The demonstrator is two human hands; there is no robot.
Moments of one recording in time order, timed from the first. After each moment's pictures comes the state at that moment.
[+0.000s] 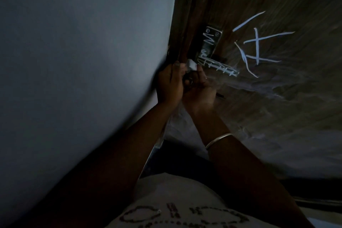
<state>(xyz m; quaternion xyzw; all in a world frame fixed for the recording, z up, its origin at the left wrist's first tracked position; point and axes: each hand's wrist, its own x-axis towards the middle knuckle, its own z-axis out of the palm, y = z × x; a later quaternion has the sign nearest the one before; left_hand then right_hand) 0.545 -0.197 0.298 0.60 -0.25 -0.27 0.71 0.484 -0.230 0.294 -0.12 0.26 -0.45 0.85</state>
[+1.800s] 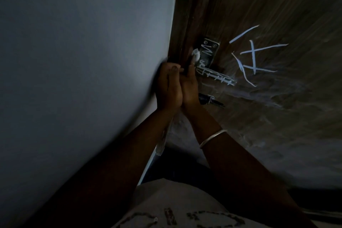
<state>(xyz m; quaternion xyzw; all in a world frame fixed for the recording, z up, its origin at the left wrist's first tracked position) 0.537 -0.190 0.318 0.60 -0.33 -0.14 0.72 0.502 -0.219 0.319 -0.64 0.41 -0.38 0.53</state>
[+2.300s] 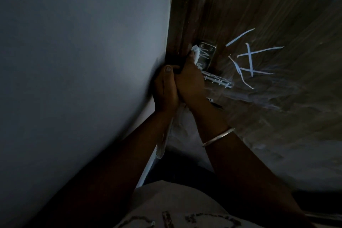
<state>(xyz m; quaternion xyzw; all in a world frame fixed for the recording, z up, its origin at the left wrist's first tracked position) 0.538 -0.189 0.324 0.58 -0.30 -0.21 0.73 0.500 -0.224 0.363 -0.78 0.49 -0.25 0.29</state>
